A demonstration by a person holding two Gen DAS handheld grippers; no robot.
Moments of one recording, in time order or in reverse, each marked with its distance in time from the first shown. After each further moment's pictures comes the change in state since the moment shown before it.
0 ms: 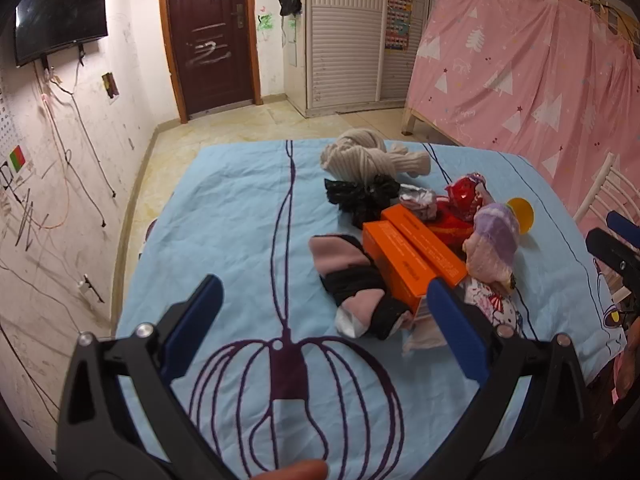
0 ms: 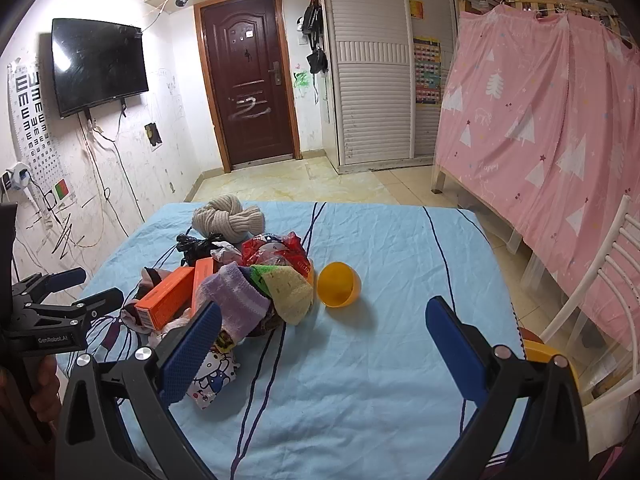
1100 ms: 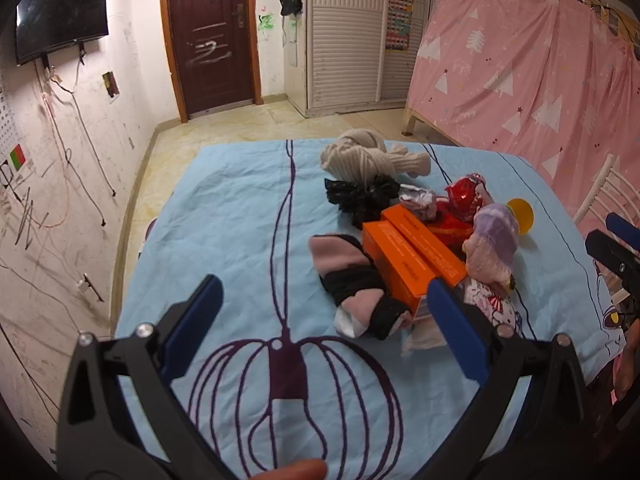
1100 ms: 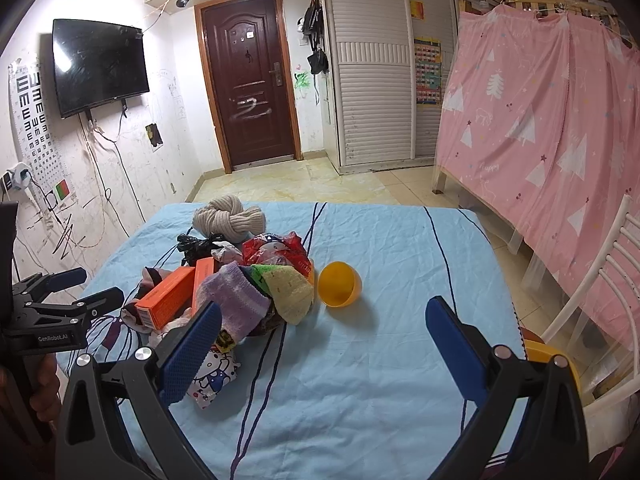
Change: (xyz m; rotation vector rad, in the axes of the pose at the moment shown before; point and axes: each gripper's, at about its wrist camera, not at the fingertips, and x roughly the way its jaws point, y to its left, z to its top) left arm -0.001 0.002 -0.002 -0.005 -0.001 -0.003; right arm 0.001 0.000 -0.002 0.004 -0.002 0.006
